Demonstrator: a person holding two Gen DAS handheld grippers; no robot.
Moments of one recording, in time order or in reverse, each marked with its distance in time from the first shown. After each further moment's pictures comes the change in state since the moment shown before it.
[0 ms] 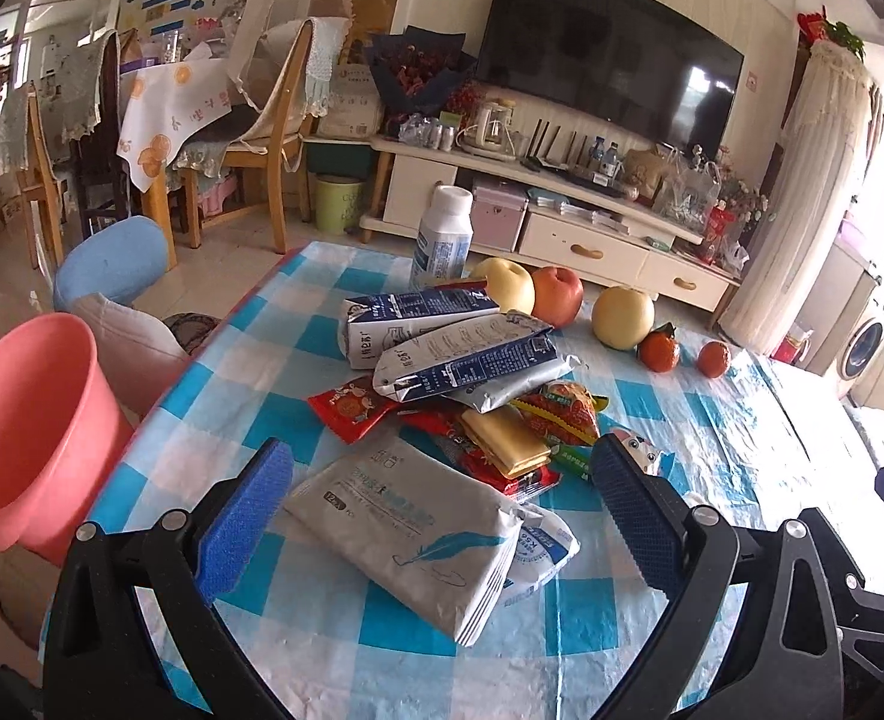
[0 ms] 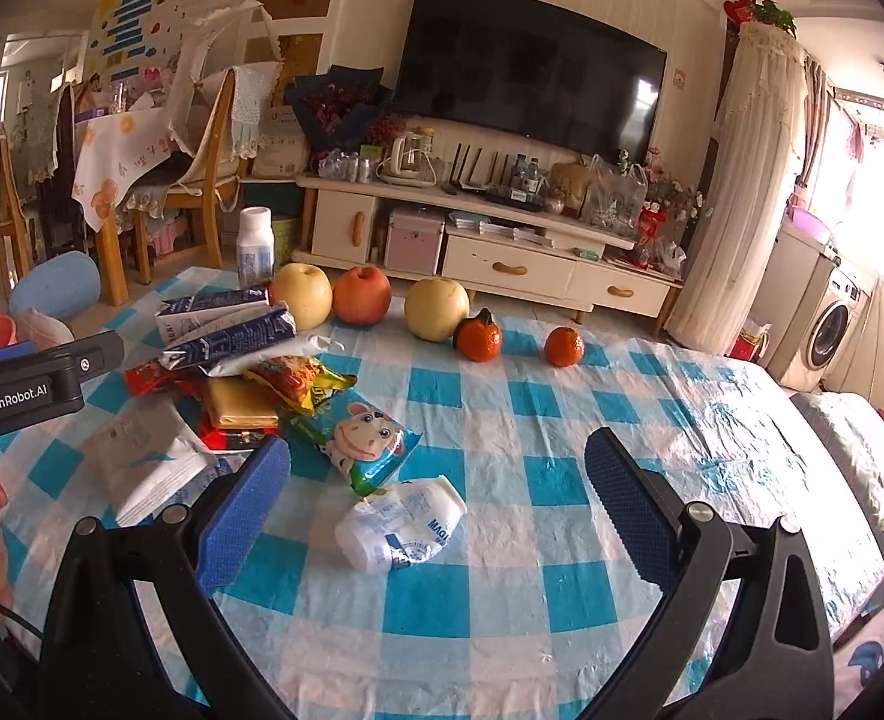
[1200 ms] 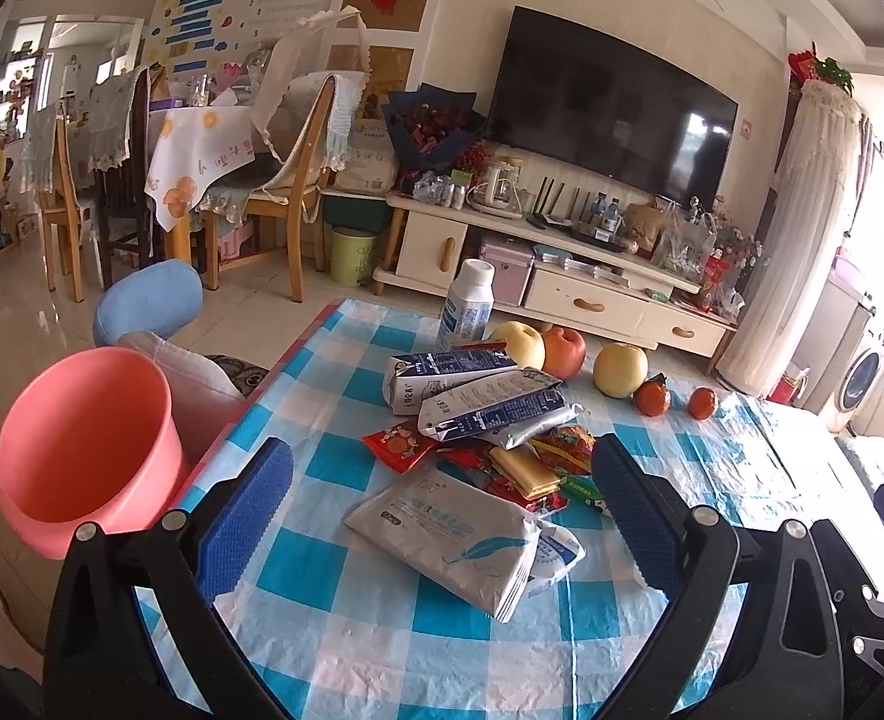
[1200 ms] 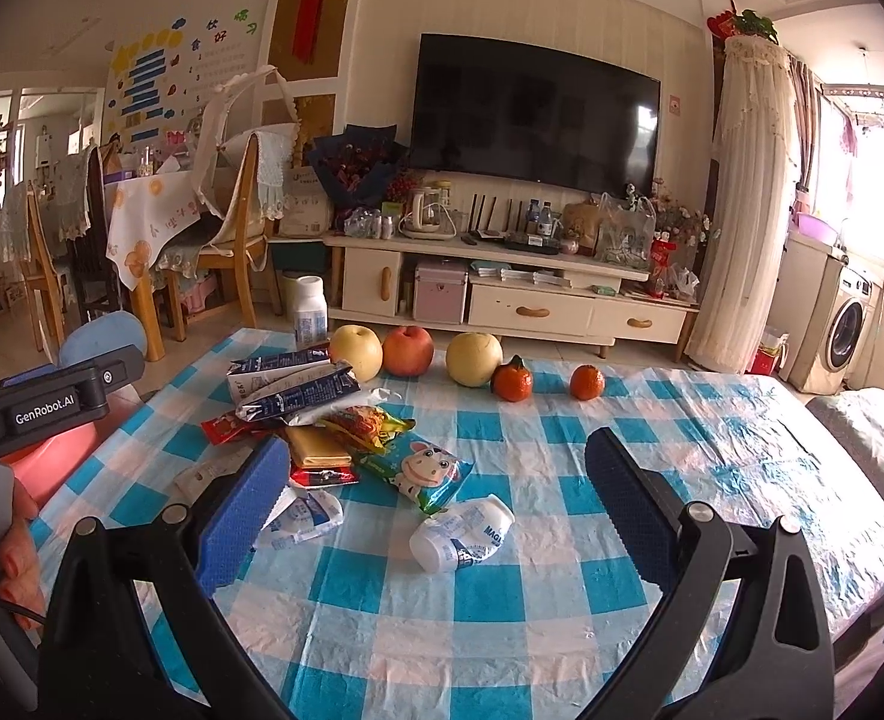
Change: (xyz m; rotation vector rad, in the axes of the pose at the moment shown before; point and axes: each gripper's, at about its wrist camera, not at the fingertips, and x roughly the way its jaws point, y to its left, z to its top) left arm -0.068 0.027 0.001 -0.012 -0.125 0.006; right arm -0.061 0.015 -0.001 0.063 -0.121 0.065
